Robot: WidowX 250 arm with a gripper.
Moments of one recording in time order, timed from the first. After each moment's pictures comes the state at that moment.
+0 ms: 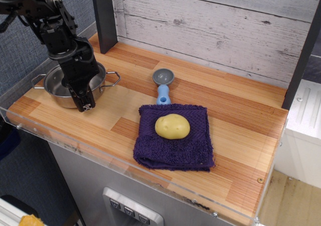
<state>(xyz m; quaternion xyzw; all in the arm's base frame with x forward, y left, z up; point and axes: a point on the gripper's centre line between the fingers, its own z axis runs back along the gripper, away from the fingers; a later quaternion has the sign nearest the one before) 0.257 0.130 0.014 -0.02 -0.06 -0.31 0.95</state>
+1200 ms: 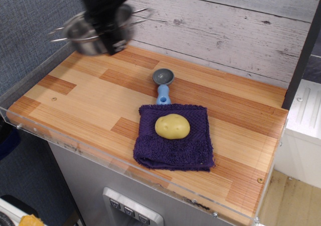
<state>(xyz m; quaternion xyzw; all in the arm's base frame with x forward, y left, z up) 0.281 0.057 0.139 0.01 -0.16 -0.30 0.94</state>
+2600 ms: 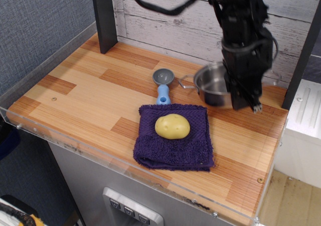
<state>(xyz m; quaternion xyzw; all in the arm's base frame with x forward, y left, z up) 0.349 -0.094 0.044 -0.04 -0.13 -0.41 0.90</state>
